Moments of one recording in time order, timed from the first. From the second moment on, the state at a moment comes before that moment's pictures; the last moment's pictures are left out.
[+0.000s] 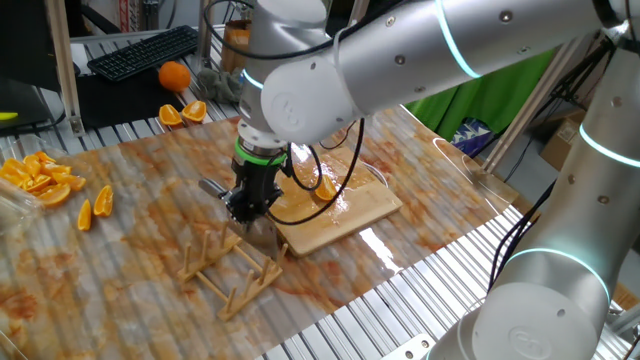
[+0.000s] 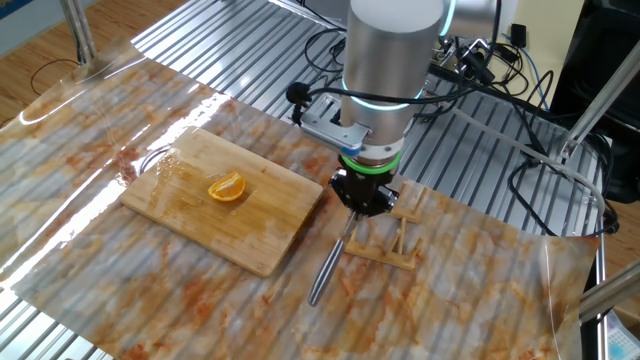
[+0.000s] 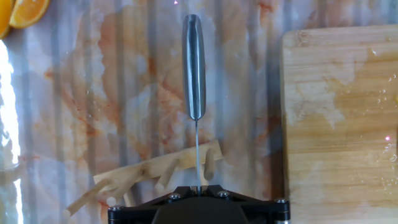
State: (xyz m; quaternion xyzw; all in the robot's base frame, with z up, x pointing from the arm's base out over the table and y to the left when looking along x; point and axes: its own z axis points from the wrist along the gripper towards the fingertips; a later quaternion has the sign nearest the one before) arm 0.445 0.136 0.080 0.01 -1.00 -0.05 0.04
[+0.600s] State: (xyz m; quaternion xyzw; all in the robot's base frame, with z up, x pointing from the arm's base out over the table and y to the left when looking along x) arm 0.450 0.130 0.100 -0.01 -1.00 -0.06 0.04
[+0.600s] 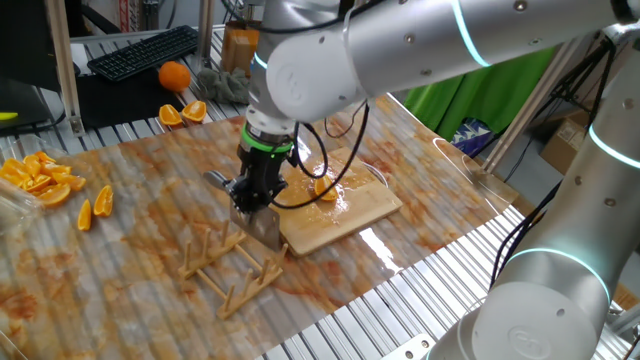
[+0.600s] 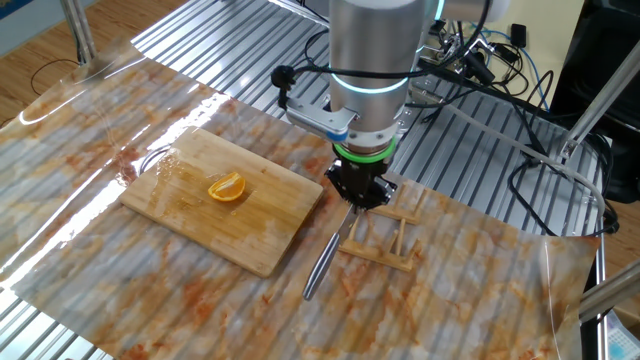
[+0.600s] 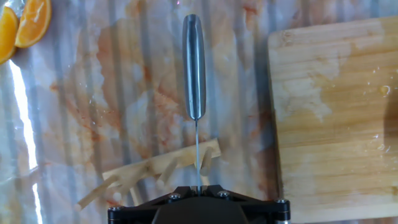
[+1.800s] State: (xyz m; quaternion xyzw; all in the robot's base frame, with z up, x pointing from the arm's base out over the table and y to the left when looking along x) arm 0.416 0.124 0.072 0.01 -1.00 -0.06 0.01
